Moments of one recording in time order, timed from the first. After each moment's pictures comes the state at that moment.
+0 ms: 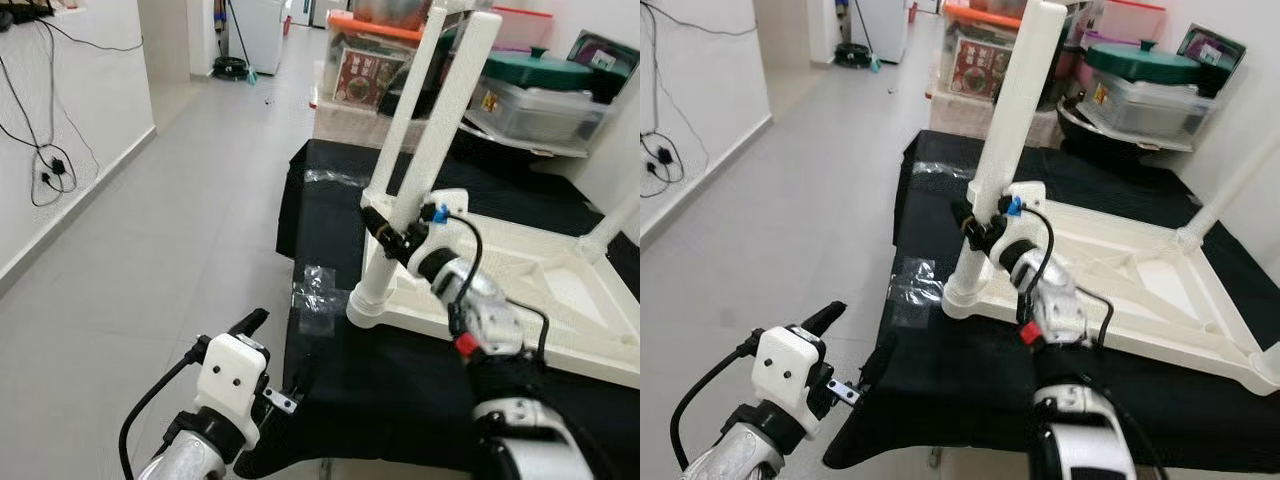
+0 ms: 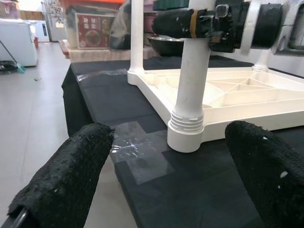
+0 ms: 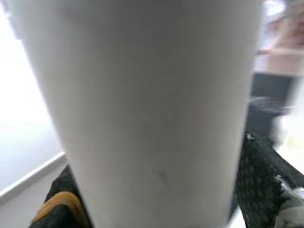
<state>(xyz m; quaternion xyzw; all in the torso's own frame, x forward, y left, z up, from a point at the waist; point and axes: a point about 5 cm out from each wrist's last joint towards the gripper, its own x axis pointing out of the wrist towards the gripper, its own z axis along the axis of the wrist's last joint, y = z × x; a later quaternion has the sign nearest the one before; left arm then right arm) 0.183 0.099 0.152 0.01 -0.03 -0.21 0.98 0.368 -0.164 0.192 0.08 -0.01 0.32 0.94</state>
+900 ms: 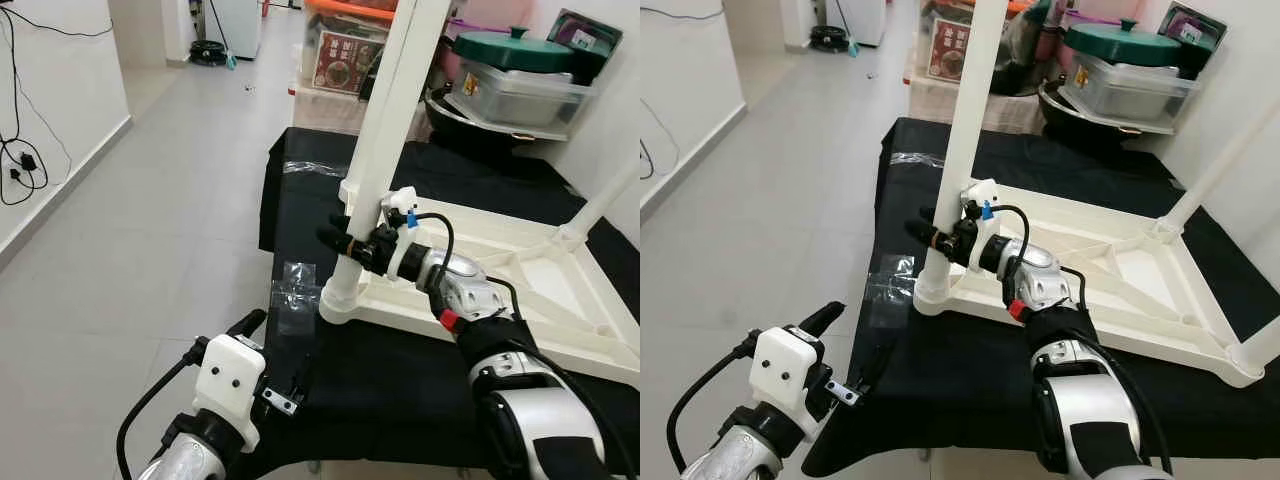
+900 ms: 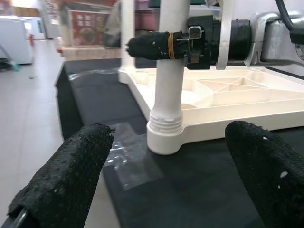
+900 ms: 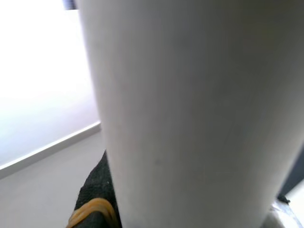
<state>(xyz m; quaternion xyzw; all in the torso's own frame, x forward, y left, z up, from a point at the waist) 0.180 0.099 0.156 0.01 -0.03 -0.21 0.98 0.385 -0.136 0.179 0.02 0.01 0.36 0.93</state>
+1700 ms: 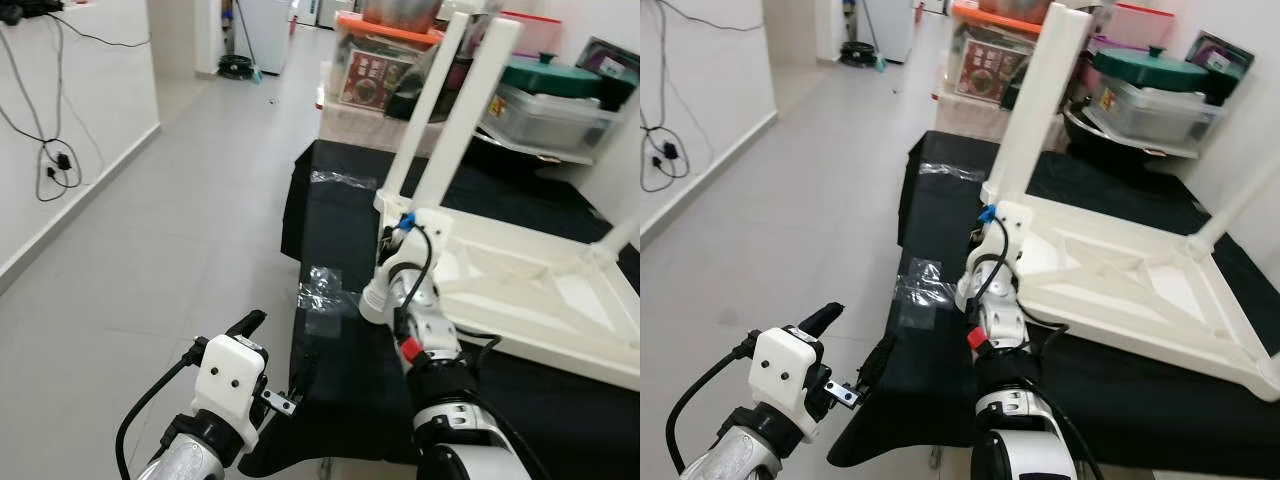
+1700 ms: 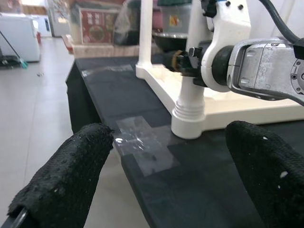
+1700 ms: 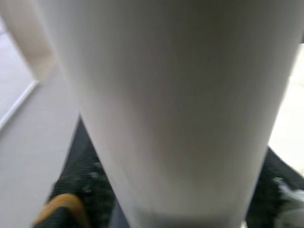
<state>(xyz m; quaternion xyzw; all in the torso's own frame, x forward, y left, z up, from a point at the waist) 0.180 0.099 0.154 0.01 -0.02 -0.21 0.98 0.371 -0.117 0.154 0.12 0.05 -0.07 0.99</state>
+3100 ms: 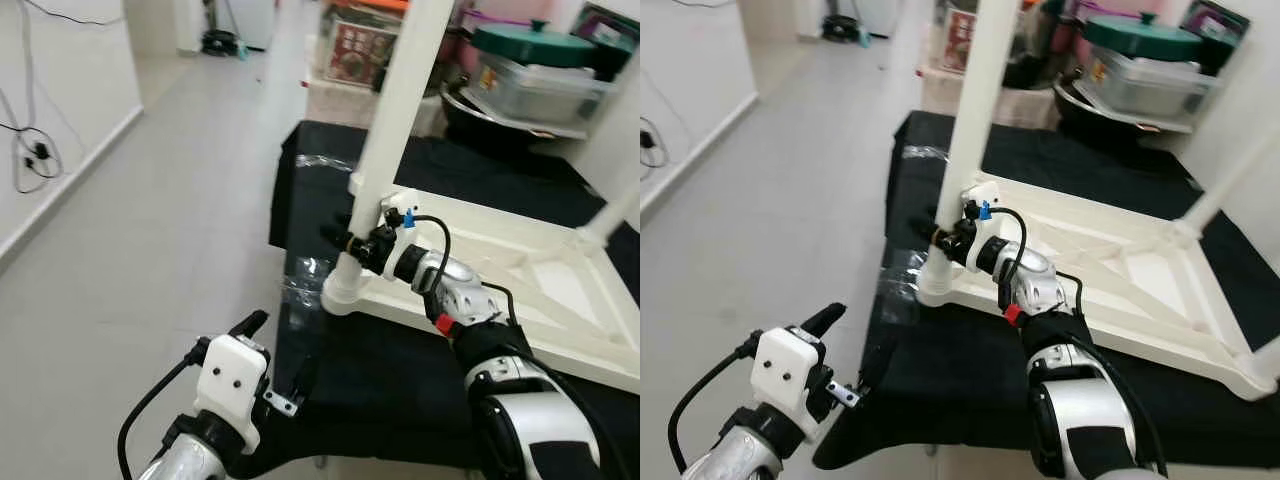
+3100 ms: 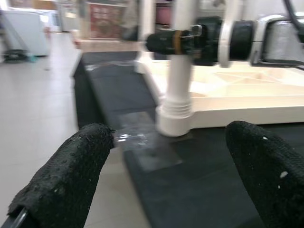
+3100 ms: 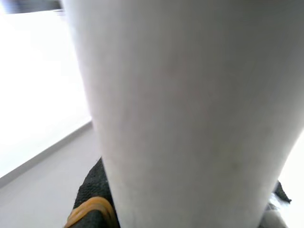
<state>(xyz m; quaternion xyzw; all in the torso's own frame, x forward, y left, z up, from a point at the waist) 0.180 0.100 0.154 0.02 -0.02 -0.20 0.98 0.390 -0.157 0.175 0.06 0.01 0.21 0.98</state>
